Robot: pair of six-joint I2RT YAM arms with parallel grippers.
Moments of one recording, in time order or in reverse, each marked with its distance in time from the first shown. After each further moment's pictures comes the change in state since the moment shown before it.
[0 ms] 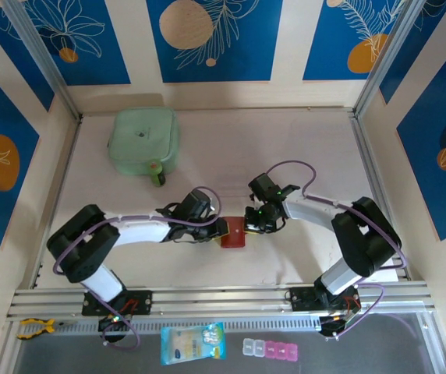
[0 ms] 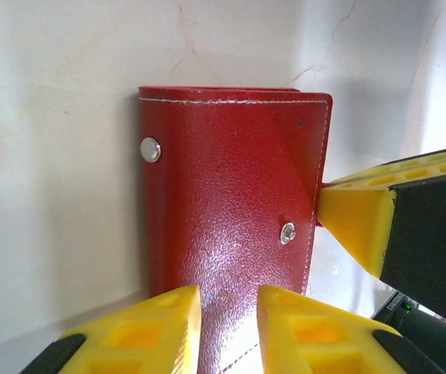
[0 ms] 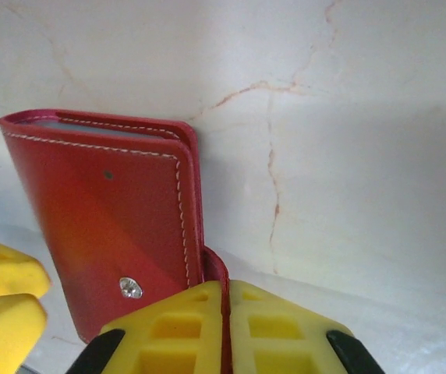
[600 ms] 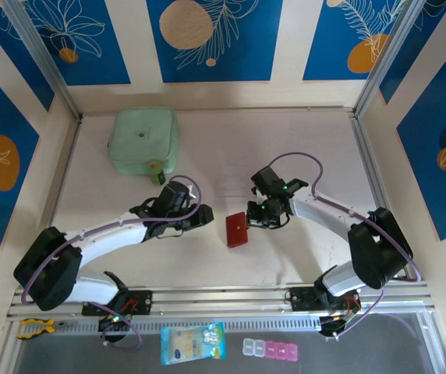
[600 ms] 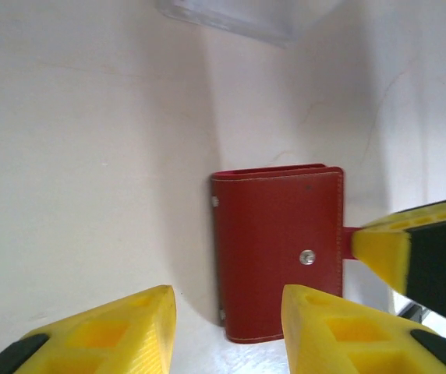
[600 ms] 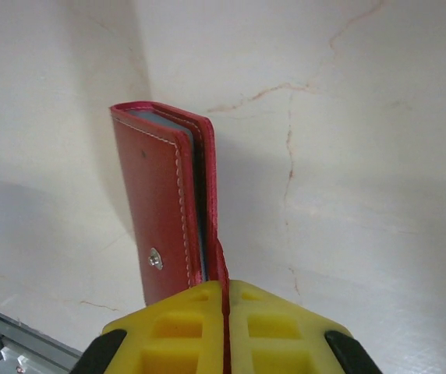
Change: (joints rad) left arm 0.138 -0.249 -0.050 -0.134 -0.080 0.116; right arm -0.002 -0.093 0.085 -0.145 0.034 -0.039
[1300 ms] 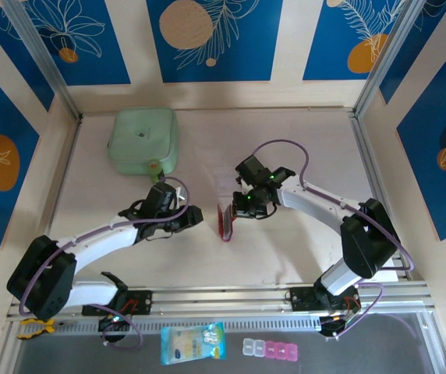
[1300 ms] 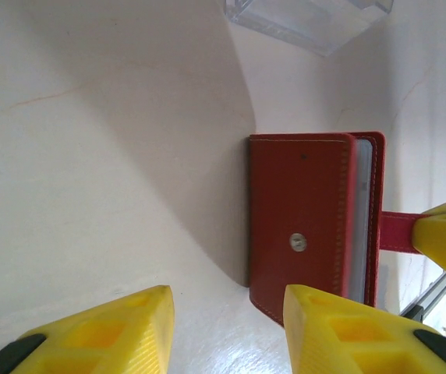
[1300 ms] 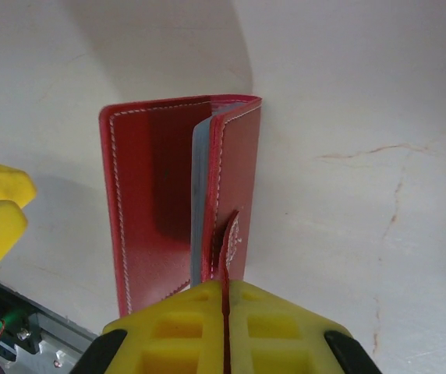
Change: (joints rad) left arm 0.097 -0.064 -0.073 -0.013 0.078 0.035; right arm 0.085 0.099 0.202 -0.055 0.011 0.005
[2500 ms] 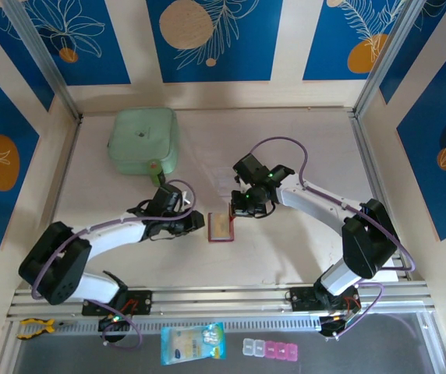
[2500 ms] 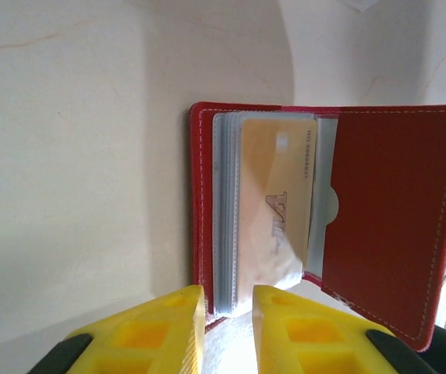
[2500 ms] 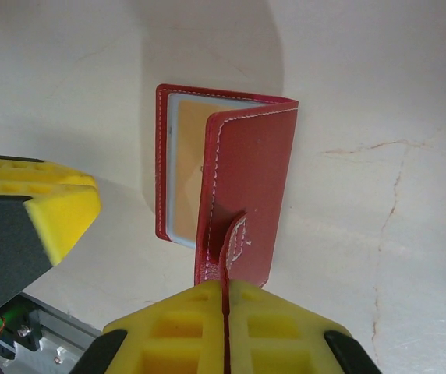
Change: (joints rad) left arm -0.025 0.127 0.008 0.054 0.058 -0.002; right arm 0.015 -0.003 0.041 -0.051 0.026 0.003
